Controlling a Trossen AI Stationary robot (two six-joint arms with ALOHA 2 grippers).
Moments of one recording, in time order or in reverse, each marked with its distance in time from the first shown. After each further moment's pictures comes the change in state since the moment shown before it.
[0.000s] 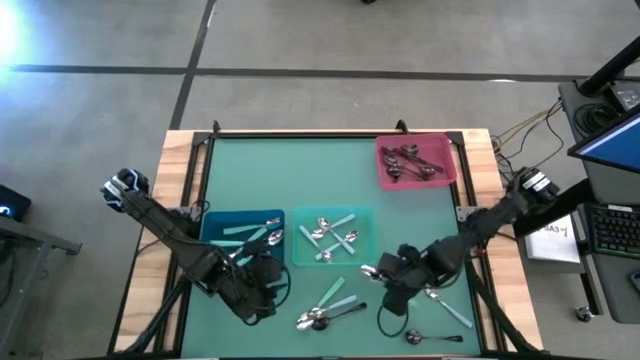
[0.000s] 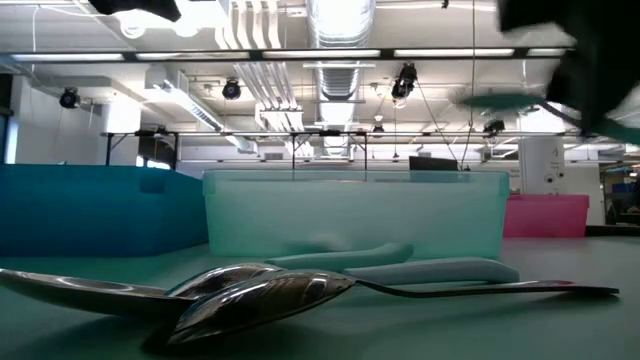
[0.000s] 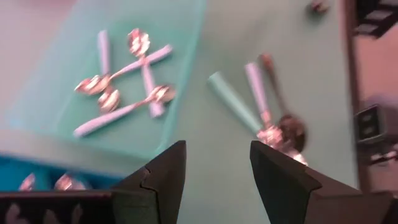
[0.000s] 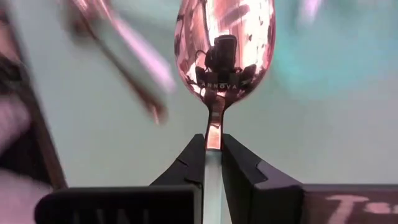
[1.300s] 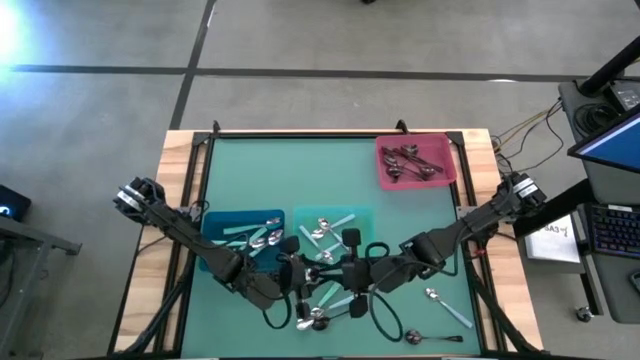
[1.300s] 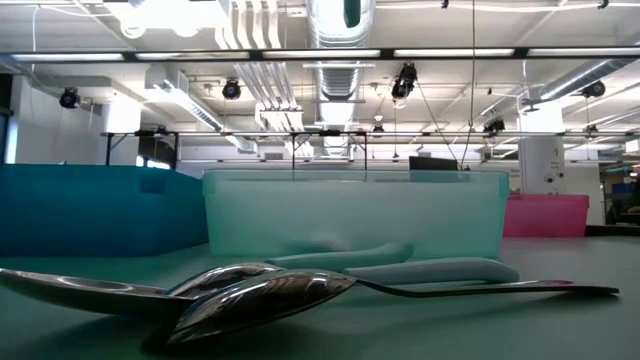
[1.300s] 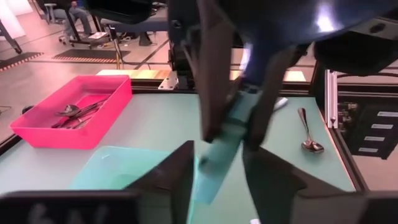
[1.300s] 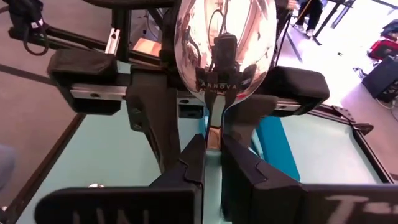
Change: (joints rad) left arm 0.090 0.142 -0.055 0.833 -0.219 0.550; right arm -0.077 0.122 0.366 0.479 0.310 -1.057
